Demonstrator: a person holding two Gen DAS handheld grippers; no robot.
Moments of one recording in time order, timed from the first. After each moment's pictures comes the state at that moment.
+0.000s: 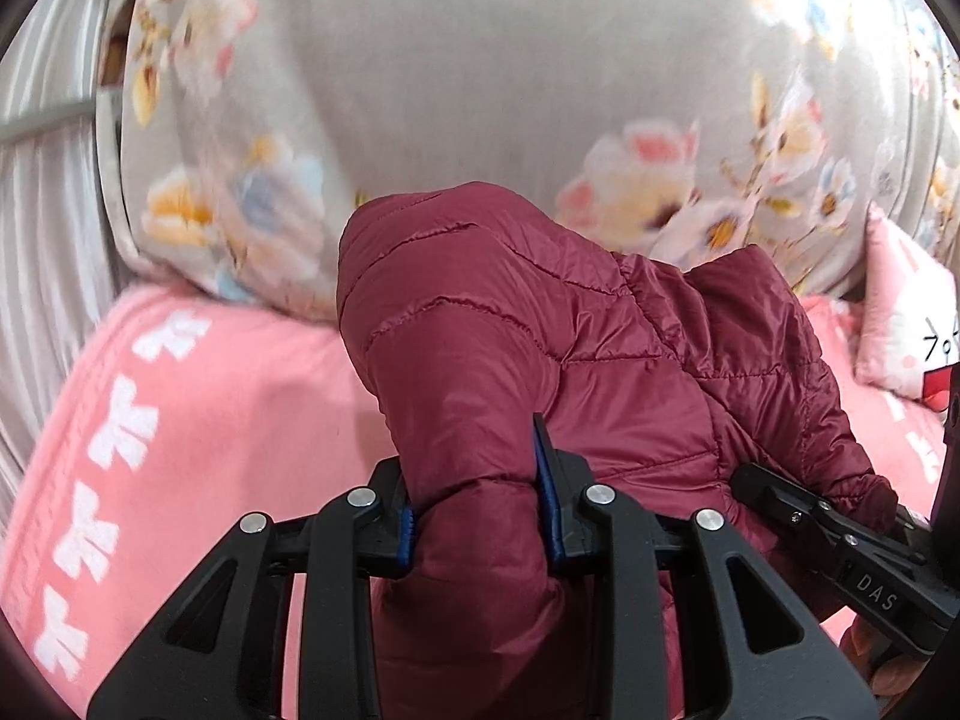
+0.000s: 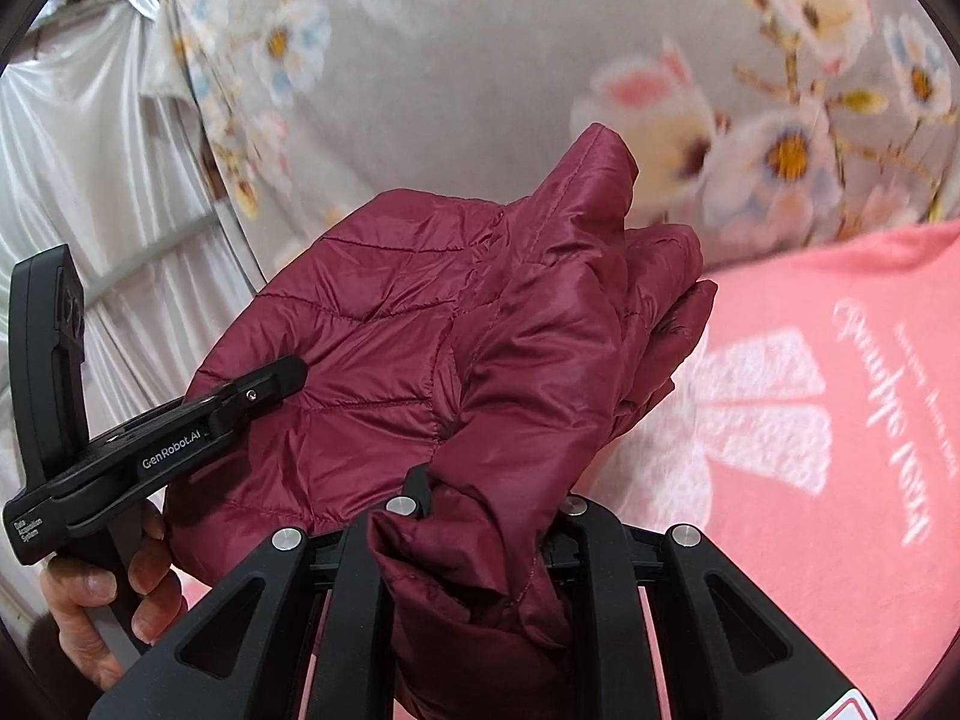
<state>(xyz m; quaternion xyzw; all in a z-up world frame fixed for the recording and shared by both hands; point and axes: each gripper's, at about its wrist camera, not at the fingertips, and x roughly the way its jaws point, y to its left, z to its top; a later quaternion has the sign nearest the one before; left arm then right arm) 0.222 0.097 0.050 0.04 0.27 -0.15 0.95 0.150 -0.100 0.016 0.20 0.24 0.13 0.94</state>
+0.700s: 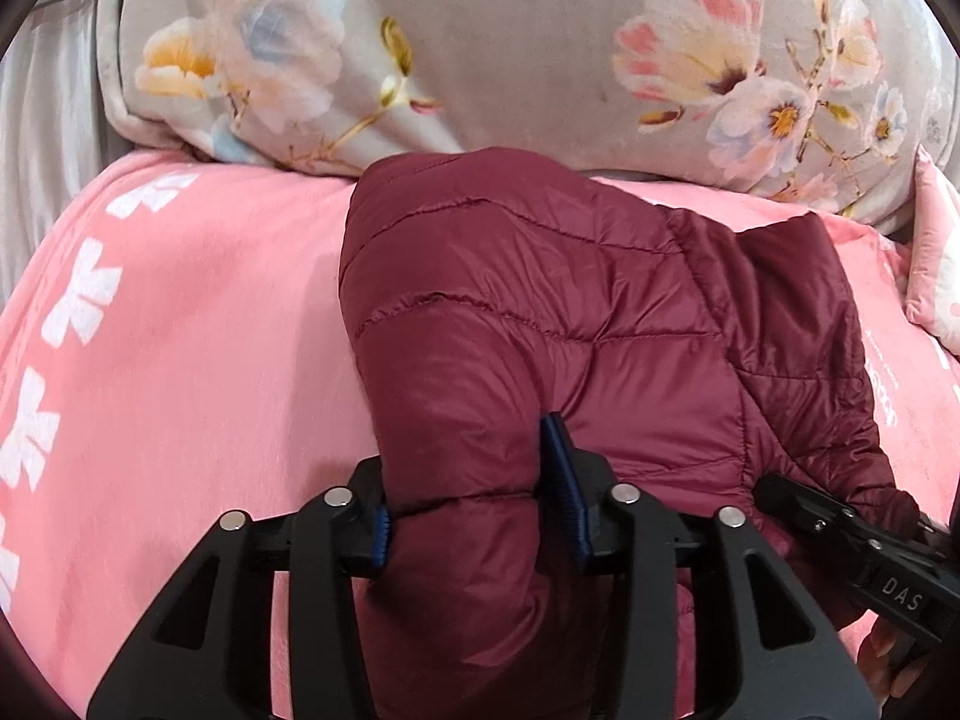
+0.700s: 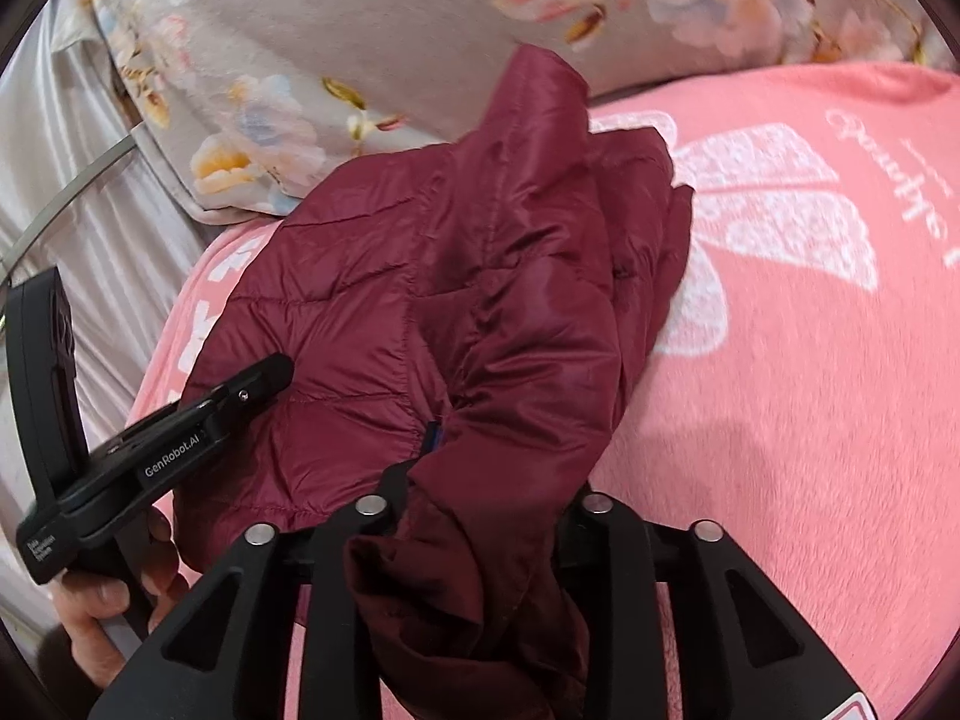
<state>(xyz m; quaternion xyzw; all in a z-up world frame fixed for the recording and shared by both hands) 0.246 0.111 -0.056 0.03 0.35 -0.12 0.93 0.172 -0.087 -0.088 0.23 0.34 0.10 0.91</state>
